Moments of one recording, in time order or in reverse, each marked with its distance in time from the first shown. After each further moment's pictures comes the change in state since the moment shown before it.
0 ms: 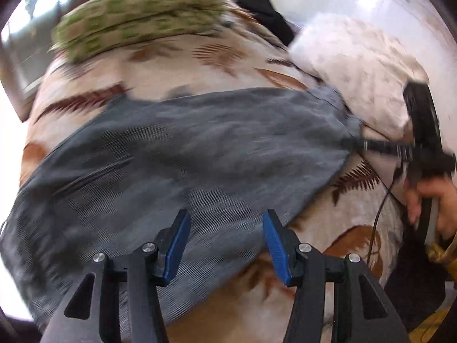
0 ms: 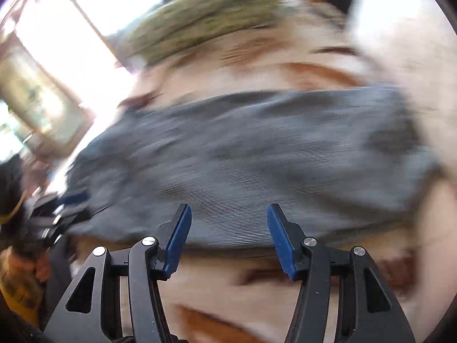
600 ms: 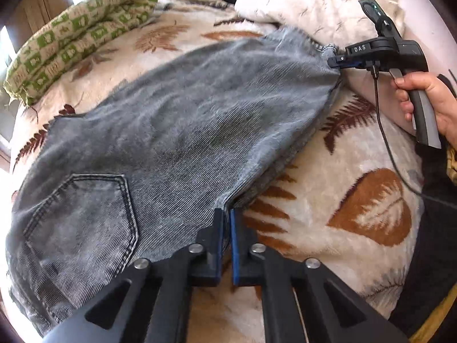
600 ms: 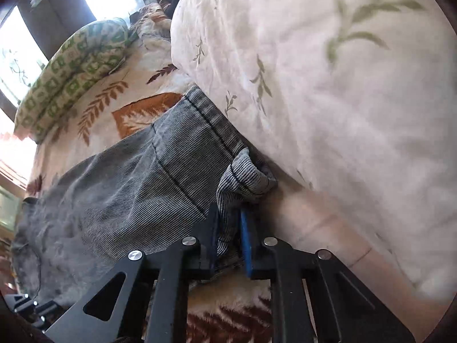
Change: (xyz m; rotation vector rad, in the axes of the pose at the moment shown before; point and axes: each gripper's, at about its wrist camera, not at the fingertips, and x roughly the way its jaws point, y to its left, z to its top) left arm 0.027 -0.040 -0.023 0.284 0.095 0.042; right arm 0.004 -0.101 0.011 0.242 -0.087 -0.219
